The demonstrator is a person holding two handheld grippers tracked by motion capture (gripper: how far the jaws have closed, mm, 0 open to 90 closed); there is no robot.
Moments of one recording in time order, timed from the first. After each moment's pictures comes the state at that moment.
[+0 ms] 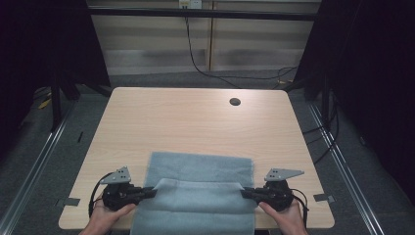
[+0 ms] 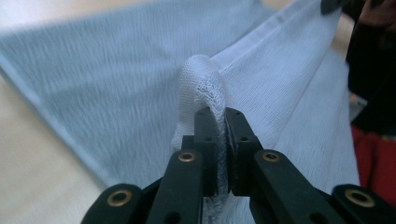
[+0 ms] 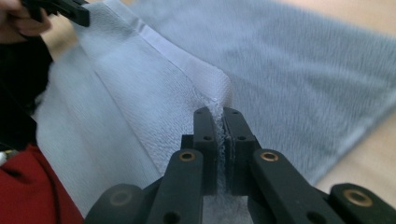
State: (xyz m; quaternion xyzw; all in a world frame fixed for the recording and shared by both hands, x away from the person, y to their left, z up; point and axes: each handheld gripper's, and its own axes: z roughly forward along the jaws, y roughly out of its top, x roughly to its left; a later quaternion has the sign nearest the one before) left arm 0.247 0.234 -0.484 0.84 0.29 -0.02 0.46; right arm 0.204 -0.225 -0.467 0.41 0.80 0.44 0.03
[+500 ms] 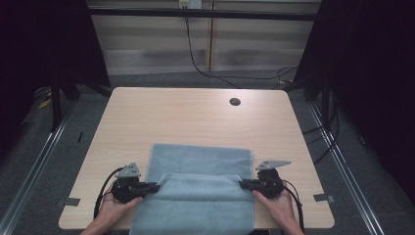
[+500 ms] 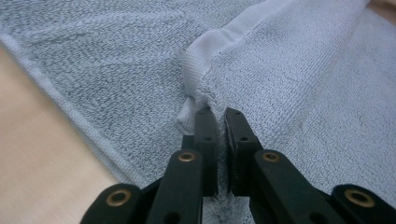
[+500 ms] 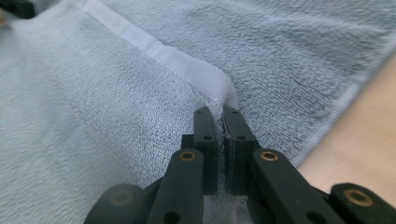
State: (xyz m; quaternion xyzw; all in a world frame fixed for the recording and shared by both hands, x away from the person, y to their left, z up) left arm 0.282 0.220 -0.502 0.85 0.31 0.01 0.43; right arm 0.248 -0.221 -0.494 0.46 0.80 0.39 0.05
